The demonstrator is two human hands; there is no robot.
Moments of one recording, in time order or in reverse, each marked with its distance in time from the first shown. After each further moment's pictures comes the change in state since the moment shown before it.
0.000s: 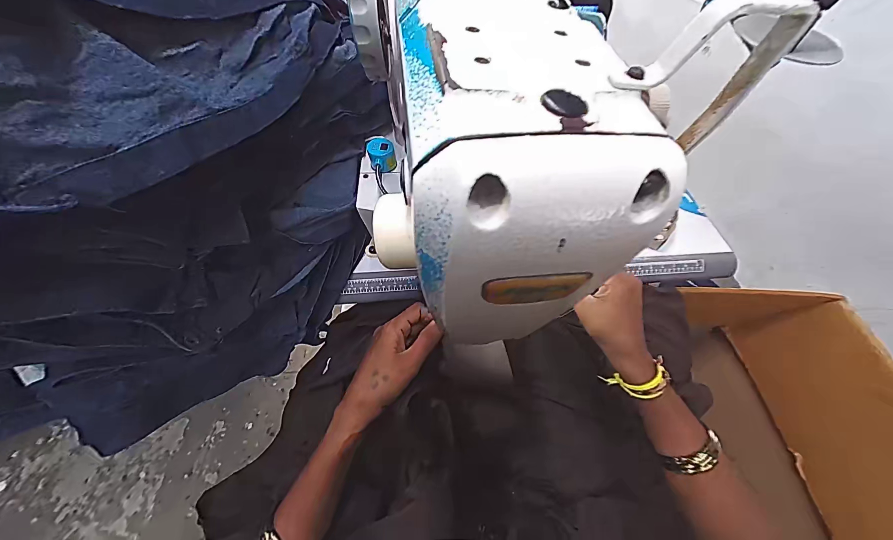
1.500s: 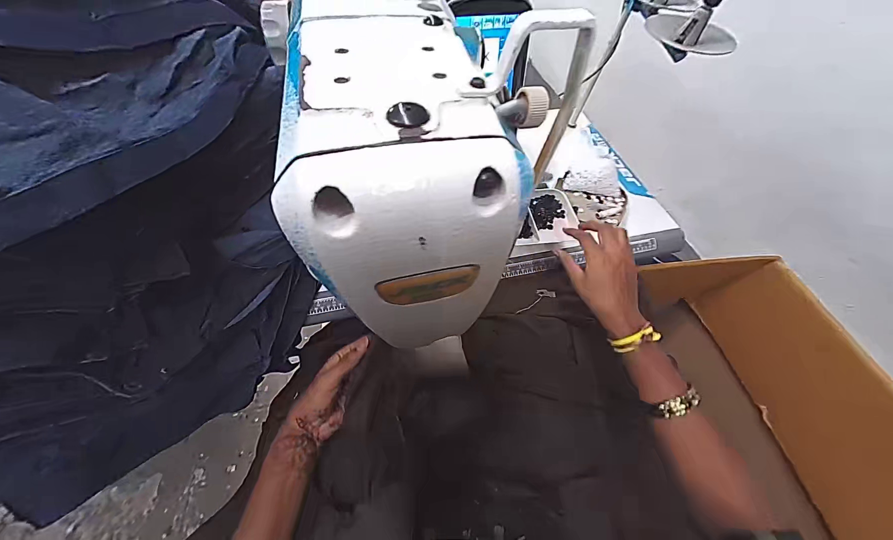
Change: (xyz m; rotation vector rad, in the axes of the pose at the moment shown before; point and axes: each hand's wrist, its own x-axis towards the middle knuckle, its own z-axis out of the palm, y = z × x) left_hand -0.018 -0.039 -0.016 -0.742 -0.061 -0.306; right_hand 0.007 0.086 -0.038 -0.500 -0.104 0.018
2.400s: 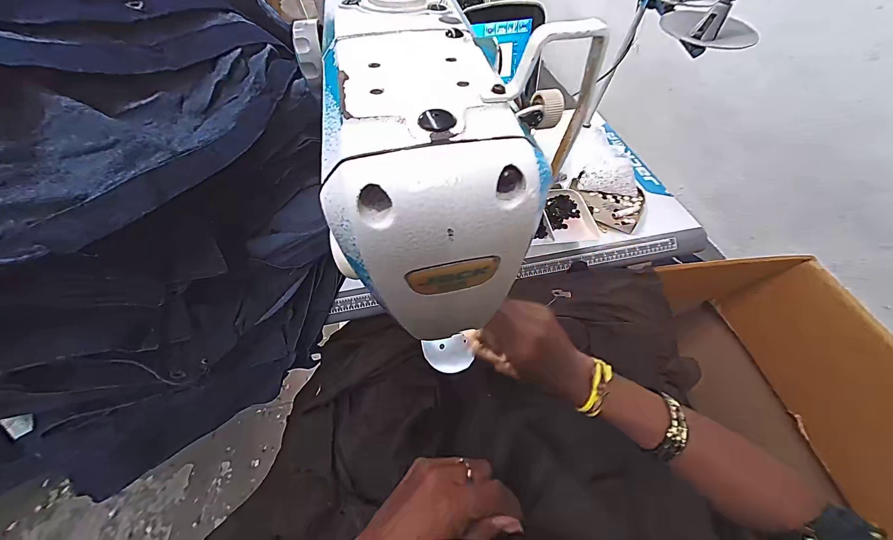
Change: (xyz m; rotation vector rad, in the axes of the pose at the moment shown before) left_hand -0.073 -0.024 0.062 0.910 -0.679 0.703; right_hand -0.034 -0.142 -0.007 0.345 0.157 -0.695
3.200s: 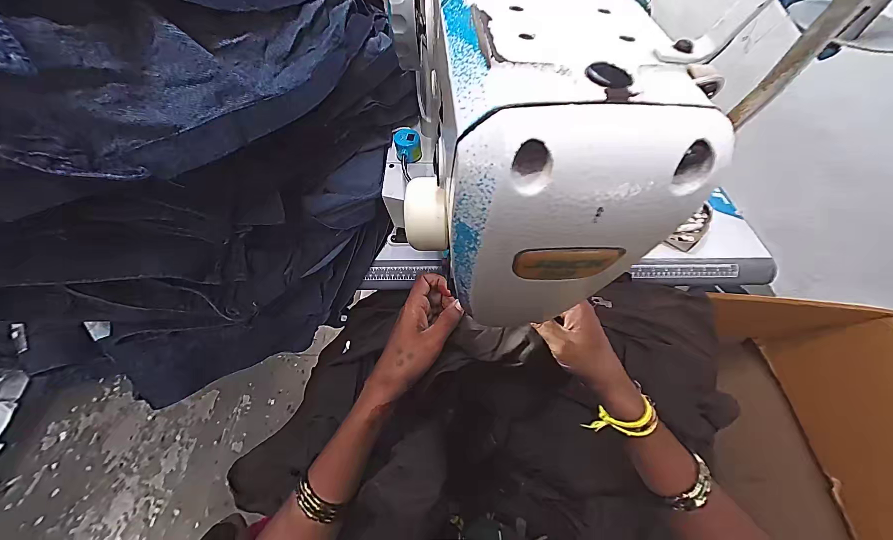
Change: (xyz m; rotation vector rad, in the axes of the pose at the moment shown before) left_hand 0.054 -0.050 -0.062 -0.368 0.708 -0.472; right_hand -0.013 0.003 0.013 0.755 -0.034 0.750
